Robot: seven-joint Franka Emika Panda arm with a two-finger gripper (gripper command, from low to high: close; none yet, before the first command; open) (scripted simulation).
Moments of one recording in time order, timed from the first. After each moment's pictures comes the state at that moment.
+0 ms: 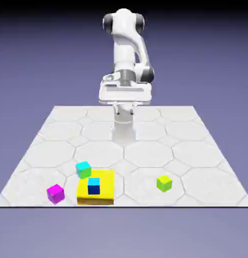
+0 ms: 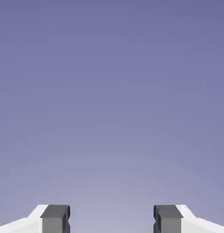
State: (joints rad) arm -0.01 -0.53 0.03 -2.79 0.02 3.01 0.78
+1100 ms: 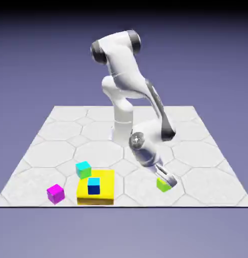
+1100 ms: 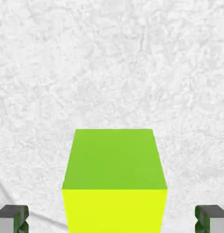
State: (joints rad) arm -0.33 0.59 0.58 -2.33 0.38 2.58 1.62
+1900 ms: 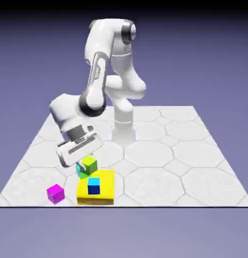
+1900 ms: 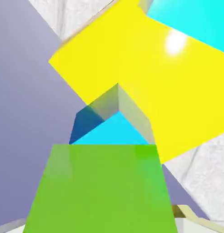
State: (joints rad) arm -0.48 0.28 0.19 -2.28 0.91 2.53 1.91
